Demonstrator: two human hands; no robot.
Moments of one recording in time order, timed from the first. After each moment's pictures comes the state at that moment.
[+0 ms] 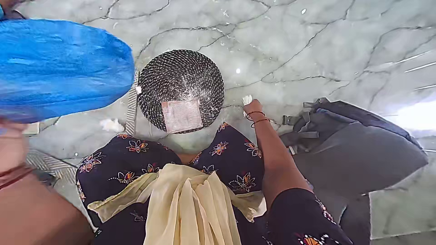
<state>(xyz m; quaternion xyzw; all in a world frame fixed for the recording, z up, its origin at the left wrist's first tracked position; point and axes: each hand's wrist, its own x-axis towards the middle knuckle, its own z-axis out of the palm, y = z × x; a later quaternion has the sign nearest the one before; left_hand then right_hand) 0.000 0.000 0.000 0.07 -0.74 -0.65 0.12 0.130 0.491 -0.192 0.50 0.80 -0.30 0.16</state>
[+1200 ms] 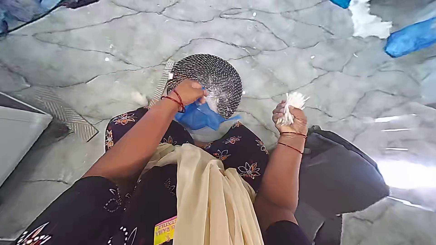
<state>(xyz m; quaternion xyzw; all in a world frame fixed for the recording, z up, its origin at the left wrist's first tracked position) 0.027 0.121 -0.033 -0.14 -0.79 -0.49 -0.34 0.198 0.444 -0.067 0.15 0.38 -0.90 -0.14</state>
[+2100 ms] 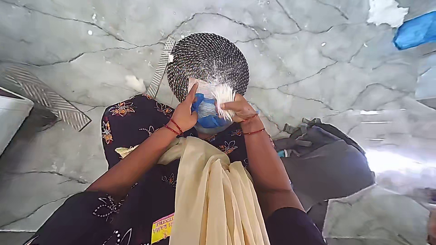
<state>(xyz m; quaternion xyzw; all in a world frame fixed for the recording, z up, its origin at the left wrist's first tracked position) 0.089 0.079 -0.113 -0.19 -0.80 -0.52 -0.24 0.126 0.294 -0.083 0.12 0.62 -0.76 0.16</state>
